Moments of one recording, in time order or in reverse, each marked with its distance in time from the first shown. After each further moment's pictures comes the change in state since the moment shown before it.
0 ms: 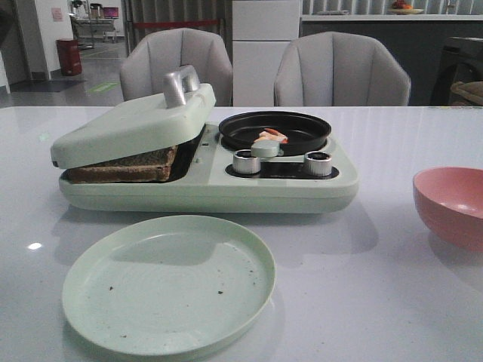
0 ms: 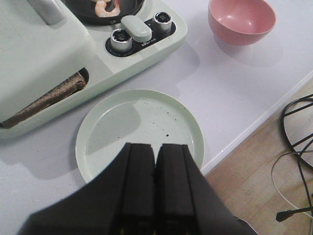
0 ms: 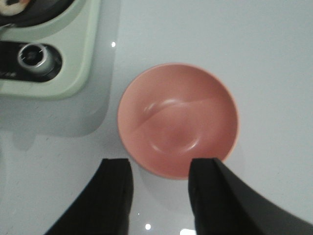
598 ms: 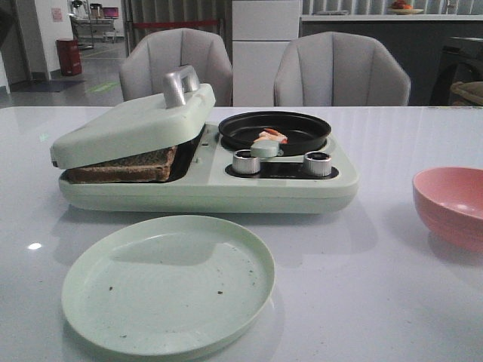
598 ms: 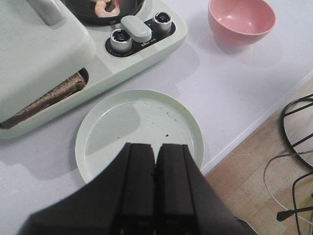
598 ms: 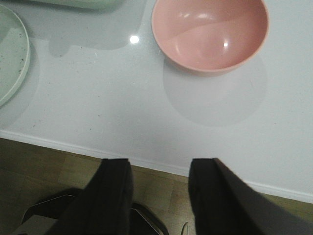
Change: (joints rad) left arm 0.000 0.000 0.000 0.000 0.000 0.000; right arm 0.097 -0.499 0.314 0.027 0.157 -0.002
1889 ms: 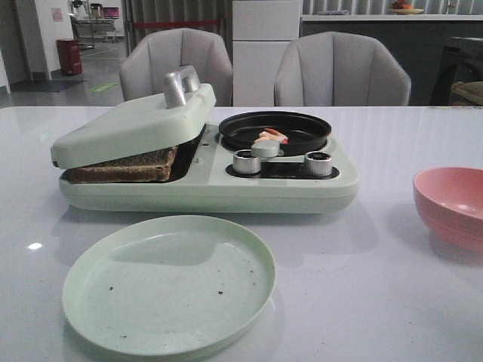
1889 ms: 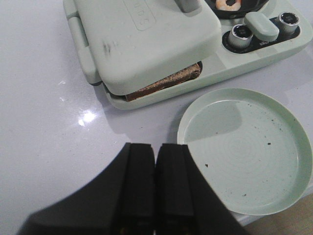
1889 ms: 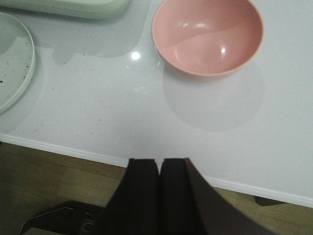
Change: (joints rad) left arm 0.203 0.000 0.000 0.264 -0.010 -0.201; right arm 0.000 -0.079 0.032 0.006 -0.011 -0.001
